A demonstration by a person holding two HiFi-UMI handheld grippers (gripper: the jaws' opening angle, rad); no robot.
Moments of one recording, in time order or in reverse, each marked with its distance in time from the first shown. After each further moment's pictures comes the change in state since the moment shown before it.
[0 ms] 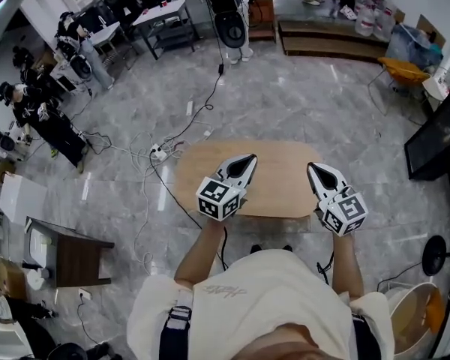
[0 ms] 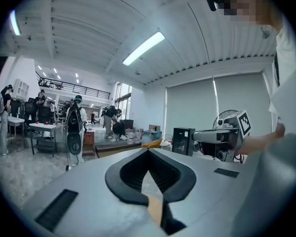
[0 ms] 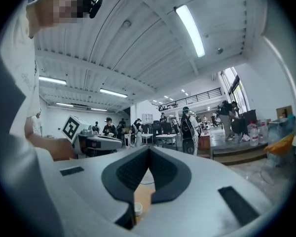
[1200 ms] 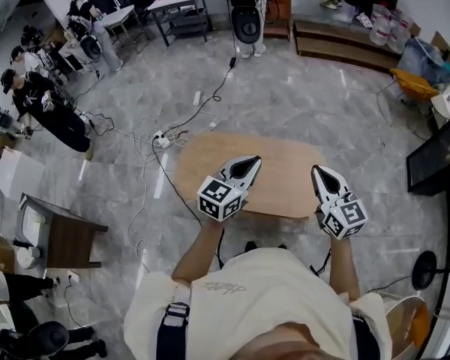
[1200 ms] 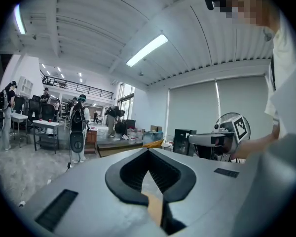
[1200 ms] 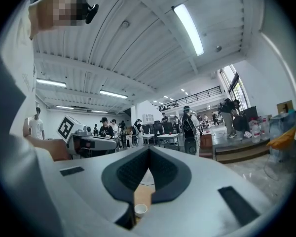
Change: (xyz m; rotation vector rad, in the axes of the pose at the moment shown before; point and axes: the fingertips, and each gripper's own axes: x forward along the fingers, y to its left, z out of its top) left arm -0.031 0.006 -0.014 -0.030 -0.006 0.017; right arm 0.013 0.015 -0.016 0.031 -0.013 0.010
